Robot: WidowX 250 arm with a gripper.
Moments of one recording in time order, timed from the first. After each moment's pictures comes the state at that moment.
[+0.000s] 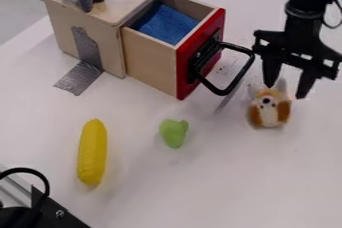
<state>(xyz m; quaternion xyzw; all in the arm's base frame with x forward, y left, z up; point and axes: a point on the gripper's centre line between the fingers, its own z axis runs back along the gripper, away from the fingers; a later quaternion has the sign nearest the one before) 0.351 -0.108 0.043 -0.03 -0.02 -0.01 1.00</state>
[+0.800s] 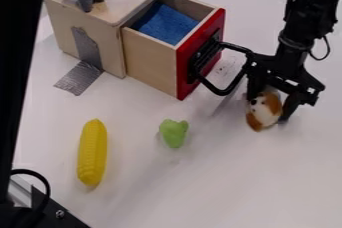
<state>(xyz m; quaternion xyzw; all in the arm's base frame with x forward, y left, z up) 0.338 -0.099 0.001 0.02 0.04 -0.03 1.00</state>
